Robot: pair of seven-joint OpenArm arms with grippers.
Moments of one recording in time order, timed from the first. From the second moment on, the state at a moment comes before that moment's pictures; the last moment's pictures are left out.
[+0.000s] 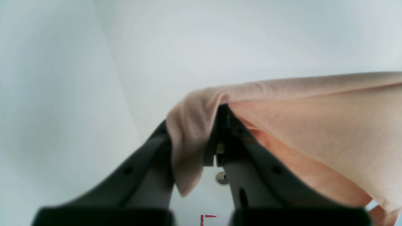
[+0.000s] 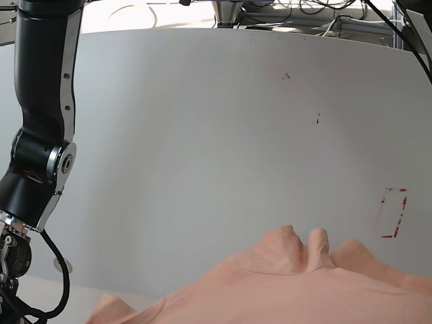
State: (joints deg) left arm -53.8 -46.9 -31.1 86.2 -46.7 -28.1 63.1; right arm 68.3 20.1 8.2 68.2 19.9 29.7 -52.6
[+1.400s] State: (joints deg) left arm 6.7 -40.9 -51.0 86.0 -68.3 -27.5 63.0; right arm 7.4 12.6 19.1 110.8 18.9 29.8 -52.9
